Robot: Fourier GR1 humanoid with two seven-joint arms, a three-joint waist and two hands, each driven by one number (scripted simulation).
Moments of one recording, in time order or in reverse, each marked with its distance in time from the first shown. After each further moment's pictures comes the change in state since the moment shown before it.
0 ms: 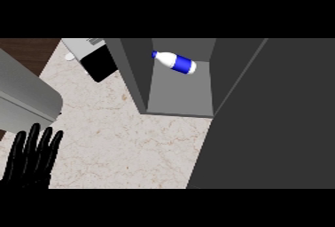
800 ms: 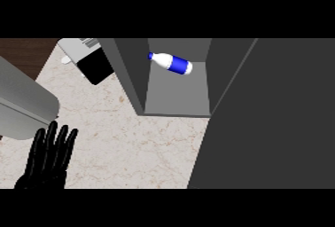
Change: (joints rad) left arm -0.053 -0.059 -0.080 0.024 -0.064 0.093 0.013; right arm 0.283 0.071 -0.079 -0.020 -0.029 0.043 -0.094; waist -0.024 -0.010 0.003
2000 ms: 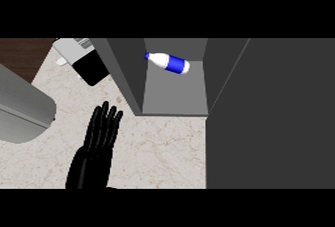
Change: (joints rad) left arm -0.276 -0.176 -0.171 0.137 -0.121 0.179 0.102; right arm 0.421 -0.150 -0.403 0.054 -0.364 0.174 -0.415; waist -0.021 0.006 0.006
